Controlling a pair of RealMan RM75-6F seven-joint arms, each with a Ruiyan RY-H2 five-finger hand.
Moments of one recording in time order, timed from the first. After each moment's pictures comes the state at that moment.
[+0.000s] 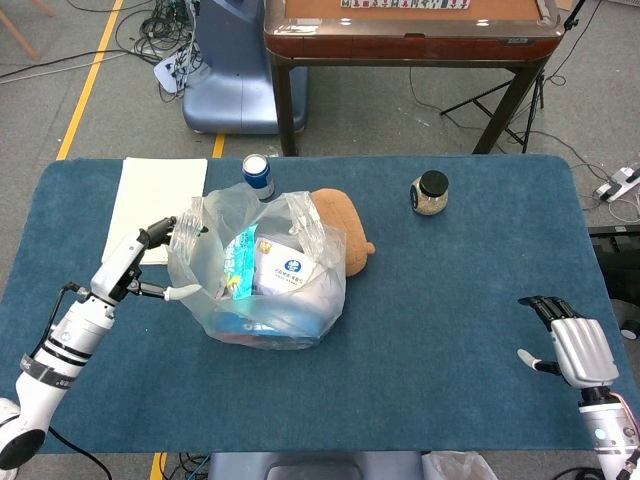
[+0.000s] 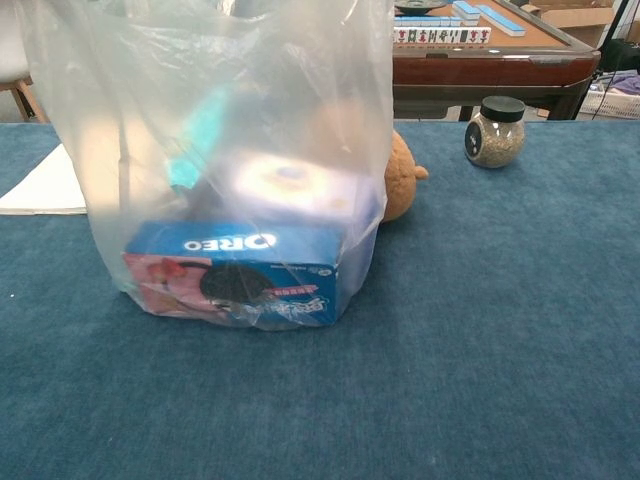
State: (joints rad) left arm -0.59 -0.97 -0.30 -1.86 1.41 1.06 -0.87; right arm 0.12 -1.12 0.04 -1.63 -1.48 1.38 -0.01
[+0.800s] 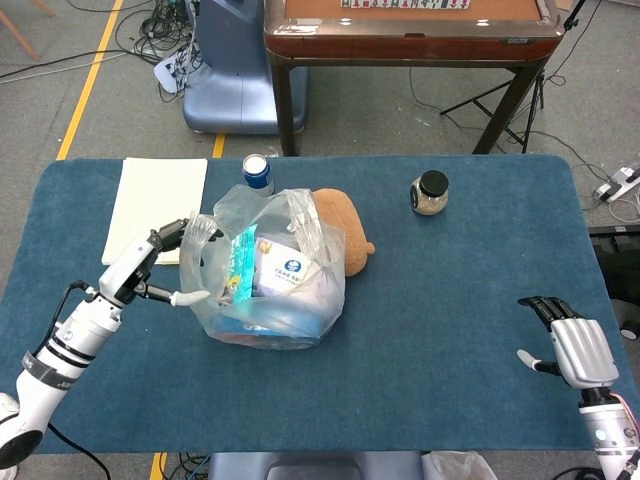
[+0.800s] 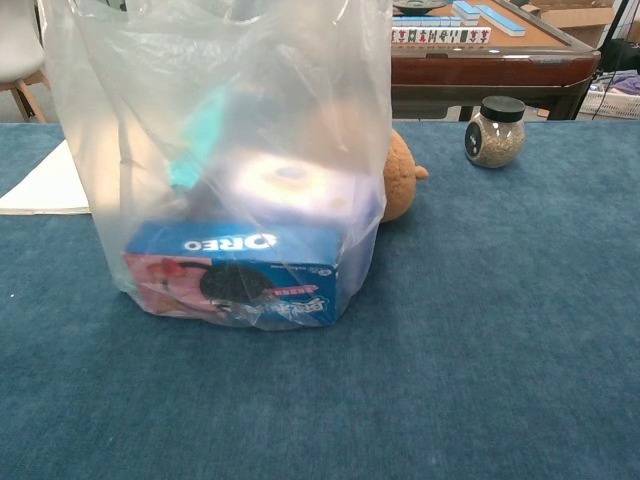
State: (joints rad) left arm -0.62 -0.93 -0.30 -1.89 1.47 1.04 -1.01; right arm 0.12 -1.12 0.04 -1.63 -1.49 1.39 -0.01
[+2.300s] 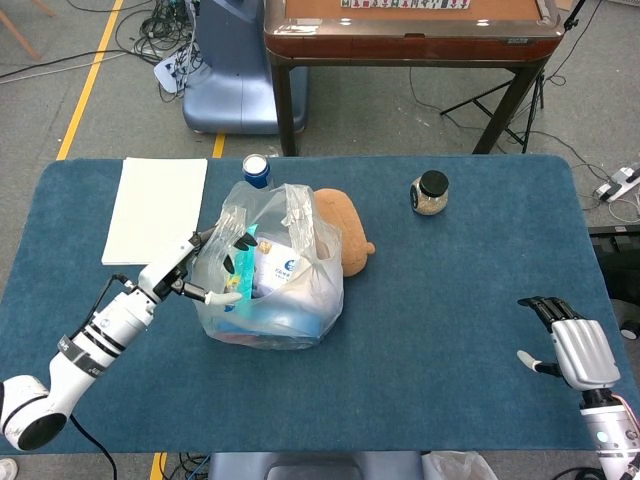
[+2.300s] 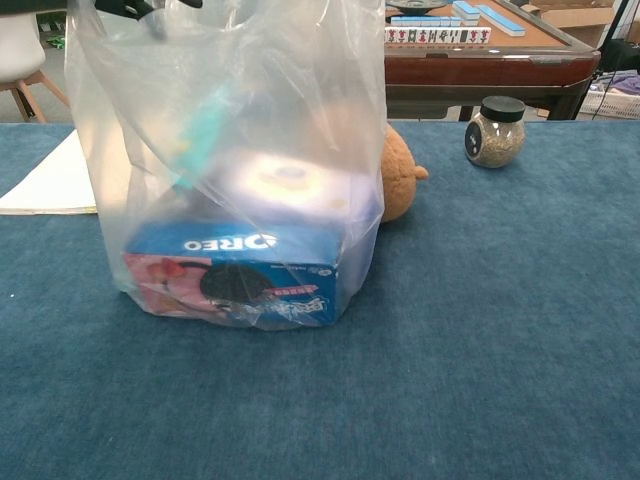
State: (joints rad) left arm -0.75 -0.97 -0.31 -1.89 1.34 0.87 -0.97; right arm 0.12 -1.11 0.03 -1.64 -1.50 1.40 0.00
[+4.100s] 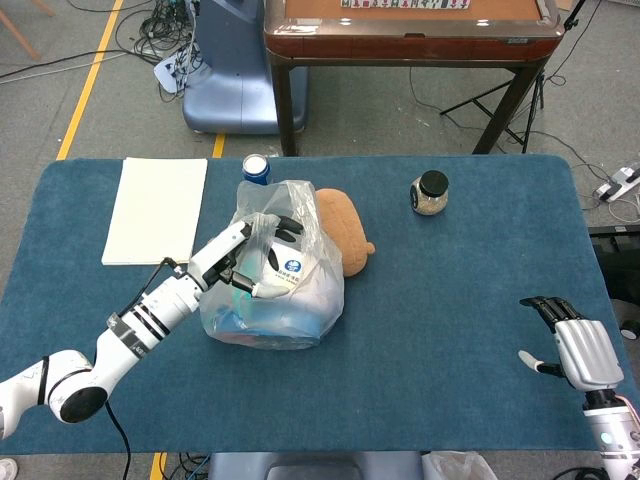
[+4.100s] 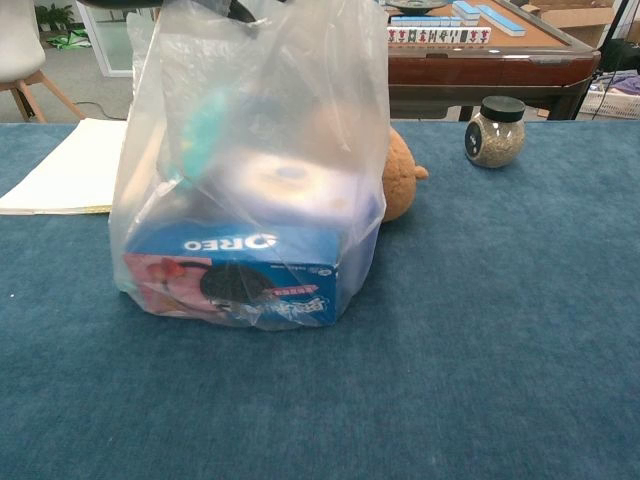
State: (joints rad) left arm -0.88 -1.06 -0.42 -1.88 1.18 0.69 -0.88; right arm 0.11 -1.09 0.03 -1.64 -1.51 1.40 0.03
